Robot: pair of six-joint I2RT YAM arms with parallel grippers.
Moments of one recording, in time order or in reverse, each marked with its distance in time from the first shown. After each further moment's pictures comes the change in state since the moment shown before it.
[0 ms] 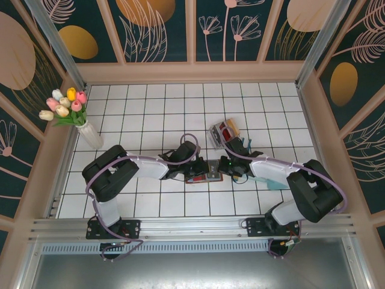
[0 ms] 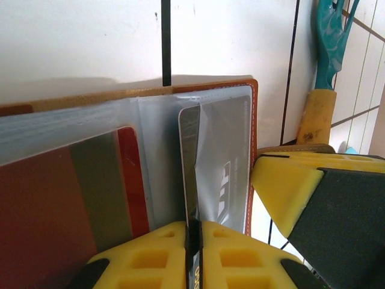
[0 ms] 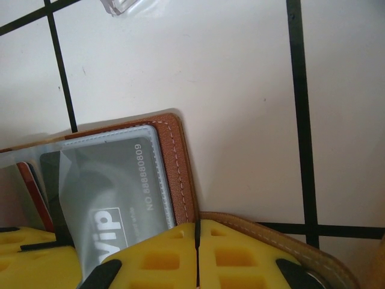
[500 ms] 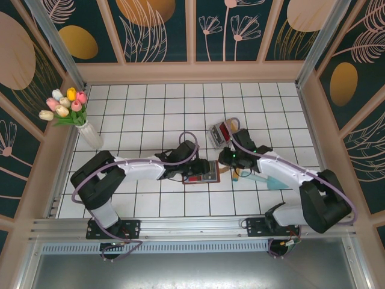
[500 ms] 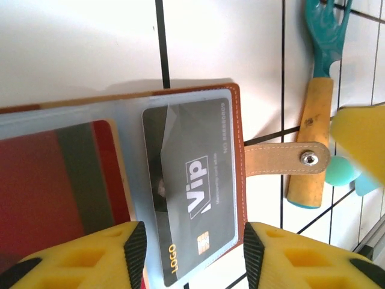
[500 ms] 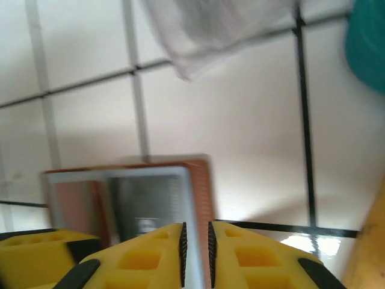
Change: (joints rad) left arm -0.027 -0.135 0.022 -0.207 -0.128 0.110; right arm -0.078 -0.125 0.107 -0.100 -0.057 -0.074
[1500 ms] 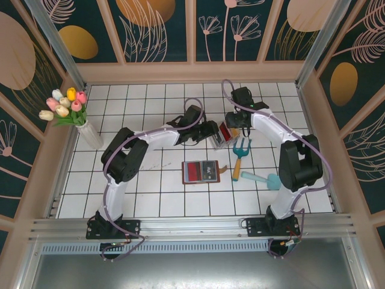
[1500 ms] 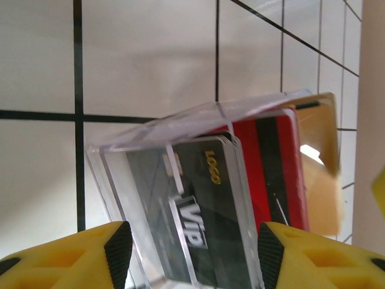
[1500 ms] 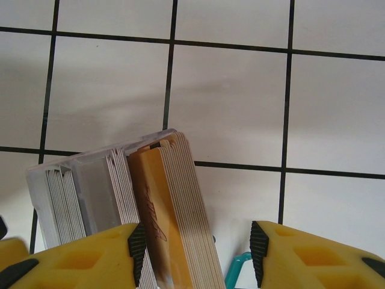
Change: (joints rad) left arm 0.208 0.420 0.582 -0.056 0.029 0.016; right arm -0.187 0.446 0.627 -0.270 0.298 -0.534
